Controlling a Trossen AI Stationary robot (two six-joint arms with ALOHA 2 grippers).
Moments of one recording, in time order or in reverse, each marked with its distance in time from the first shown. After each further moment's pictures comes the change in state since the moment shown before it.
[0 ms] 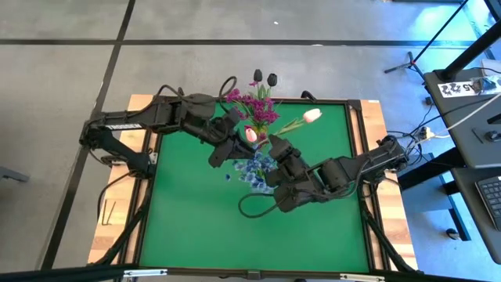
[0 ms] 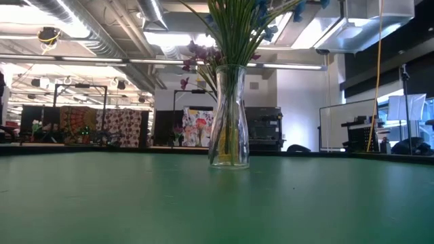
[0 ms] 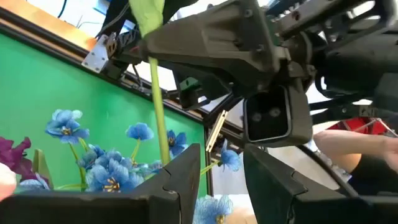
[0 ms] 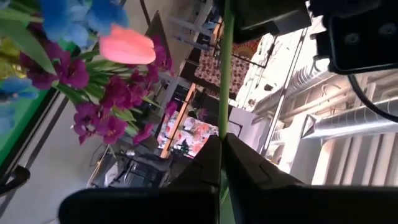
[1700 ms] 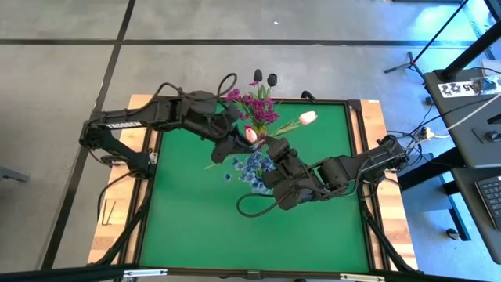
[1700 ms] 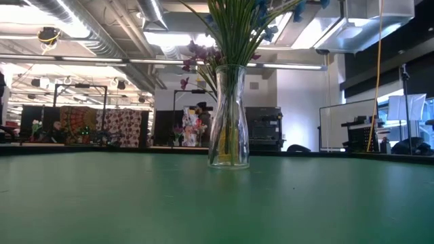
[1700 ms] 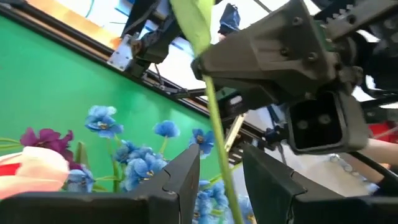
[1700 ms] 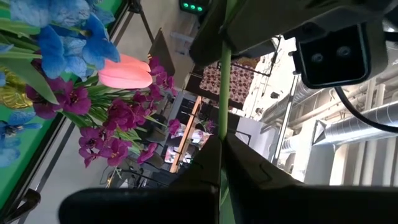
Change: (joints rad) left arm 0.035 -0.002 -0.002 -0.055 -0.030 0.024; right arm -0.001 0.000 0.000 0.100 -0.060 -0.030
